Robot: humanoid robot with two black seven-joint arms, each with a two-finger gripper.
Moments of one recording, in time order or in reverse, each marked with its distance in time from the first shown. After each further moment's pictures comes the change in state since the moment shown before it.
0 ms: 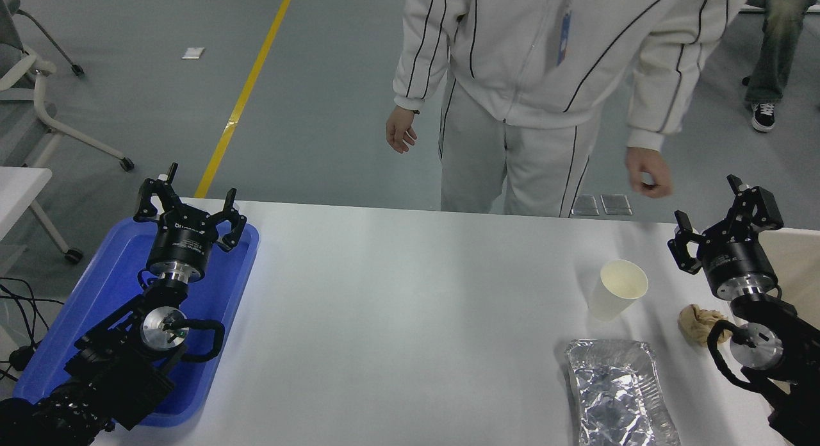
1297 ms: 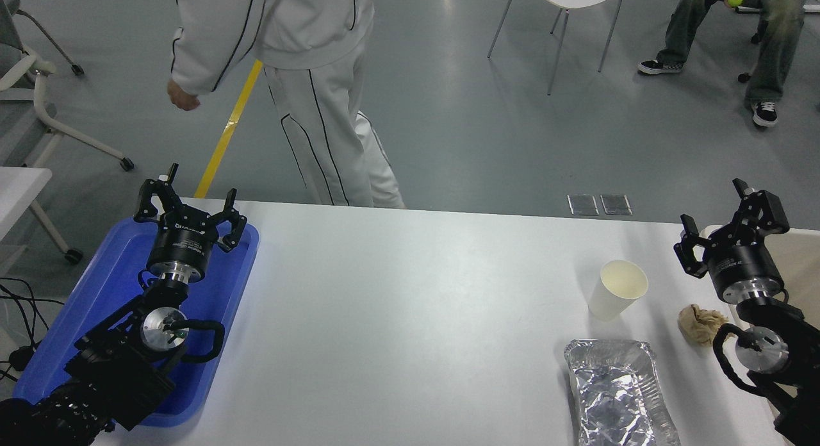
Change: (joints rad) left arm 0.000 0.000 0.000 0.000 0.000 0.000 0.001; right arm -0.004 -0.018 -0.003 -0.013 -0.003 -0.001 0.000
